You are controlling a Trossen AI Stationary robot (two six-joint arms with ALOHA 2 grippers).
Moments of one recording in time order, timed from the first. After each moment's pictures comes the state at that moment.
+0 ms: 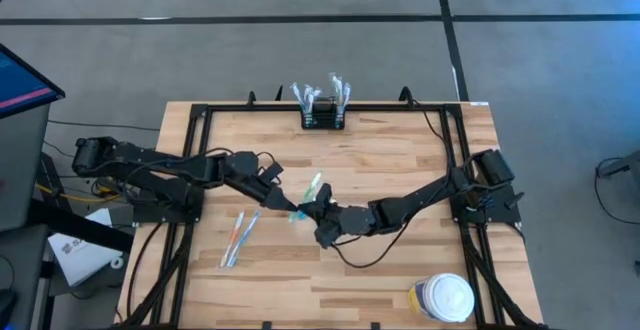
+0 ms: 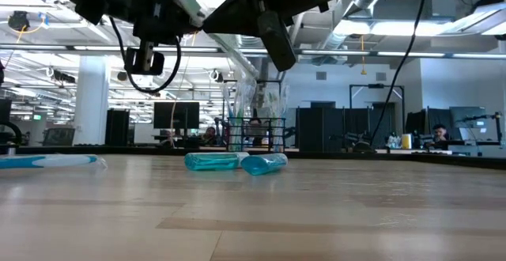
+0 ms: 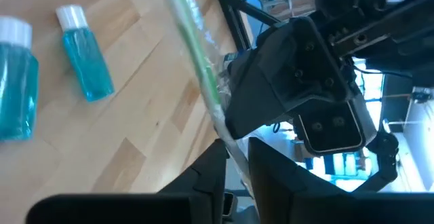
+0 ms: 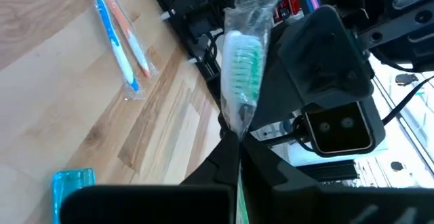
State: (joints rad) left arm 0.02 1.19 0.59 0.23 0.34 -1.16; right arm 0.31 1.87 1.11 0.46 0.60 -0.99
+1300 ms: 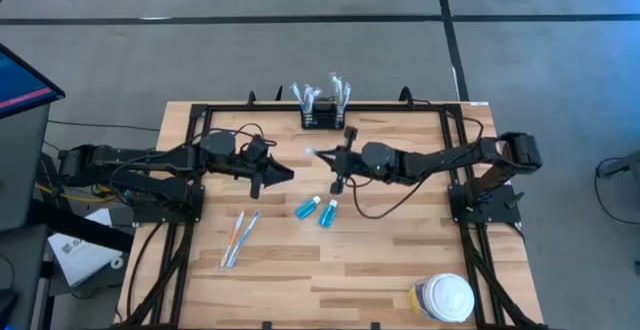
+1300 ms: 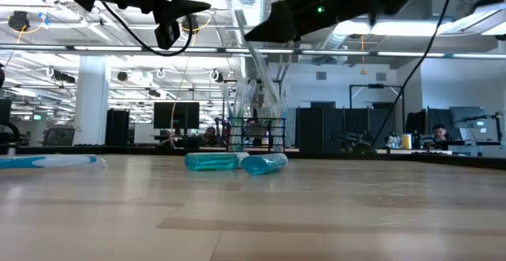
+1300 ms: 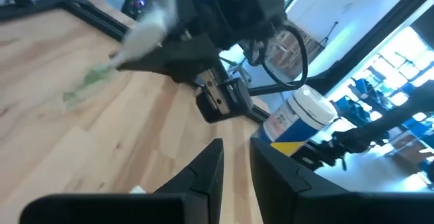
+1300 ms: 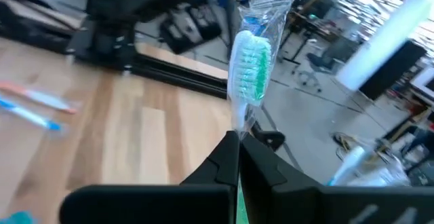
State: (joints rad) left arm 0.14 1.01 0.59 0.24 0.21 -0.55; right arm -0.03 1.59 0.91 0.51 0.33 -0.39
